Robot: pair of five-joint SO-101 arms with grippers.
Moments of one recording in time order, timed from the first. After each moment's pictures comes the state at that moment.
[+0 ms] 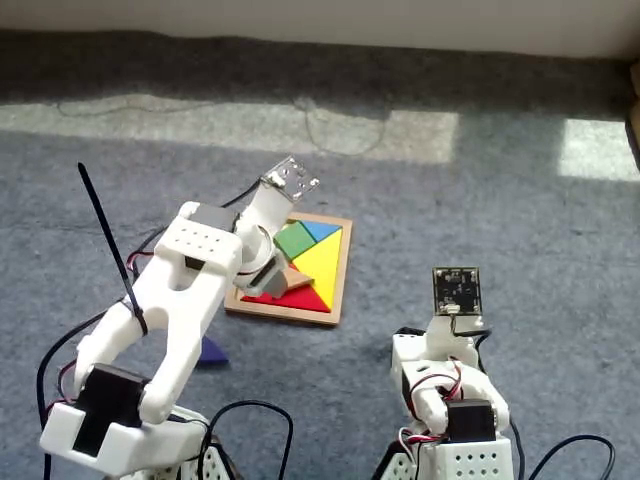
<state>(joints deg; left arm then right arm) 10.7 -7.3 33.9 59.5 -18.1 -9.9 -104.2 96.0 67.2 0.0</state>
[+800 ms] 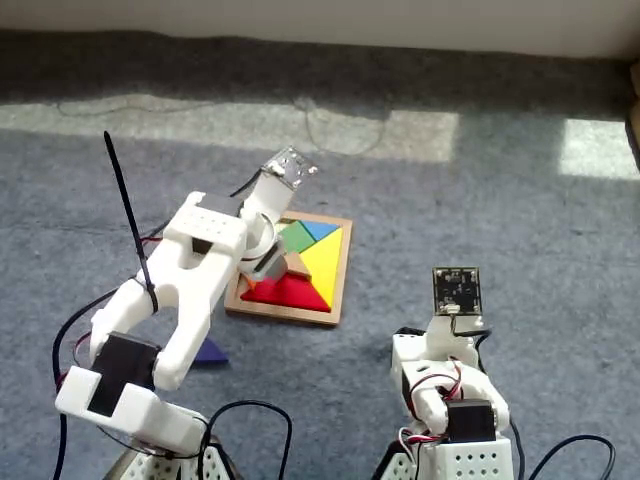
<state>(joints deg) 9.0 2.2 28.4 54.3 -17.4 -9.9 -104.2 96.0 67.2 0.0</state>
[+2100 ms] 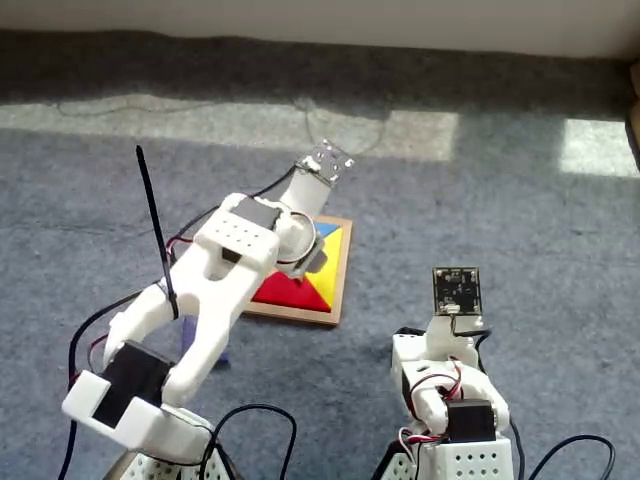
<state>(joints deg) 18.2 0.7 26.5 50.4 -8.0 -9.9 -104.2 96.0 67.2 0.0</state>
